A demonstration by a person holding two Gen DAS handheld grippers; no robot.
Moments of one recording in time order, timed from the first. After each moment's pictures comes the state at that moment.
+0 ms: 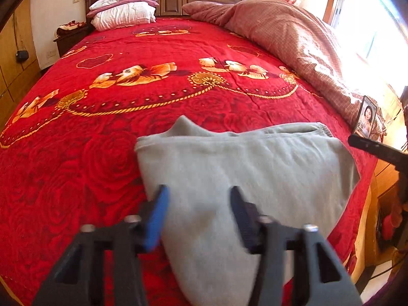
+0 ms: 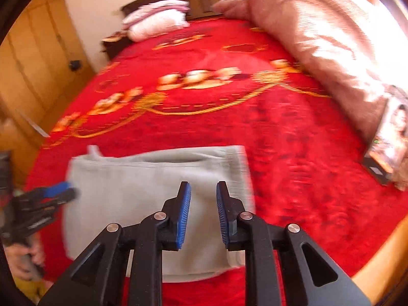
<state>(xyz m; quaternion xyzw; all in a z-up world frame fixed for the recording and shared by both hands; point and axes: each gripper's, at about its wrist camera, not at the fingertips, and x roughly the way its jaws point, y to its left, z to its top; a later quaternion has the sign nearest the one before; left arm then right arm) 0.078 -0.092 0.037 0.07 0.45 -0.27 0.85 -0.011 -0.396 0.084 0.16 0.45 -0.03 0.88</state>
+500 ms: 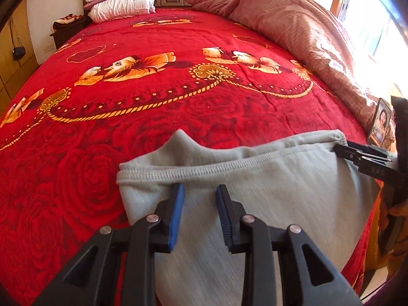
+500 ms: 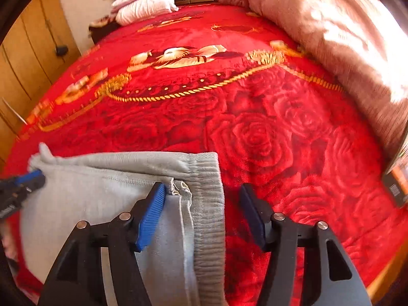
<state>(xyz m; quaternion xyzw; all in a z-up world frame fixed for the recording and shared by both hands) 0.125 -0.116 0.010 0.07 0.47 -0.26 0.84 0.037 -0.429 0.016 0.14 0.49 -0.07 0.86</state>
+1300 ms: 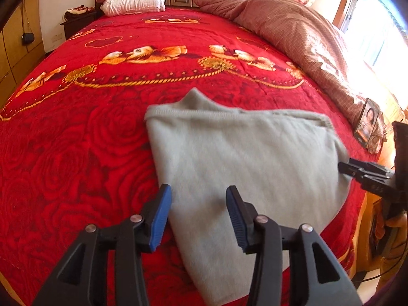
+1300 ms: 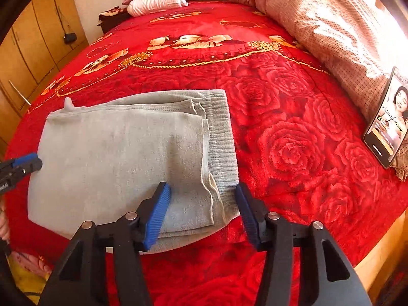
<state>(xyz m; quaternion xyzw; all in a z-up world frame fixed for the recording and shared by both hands) 0.061 -0.068 0.018 0.05 0.48 -0.24 0.84 -0.037 -0.393 0.031 0.10 0.50 -0.07 0.86</state>
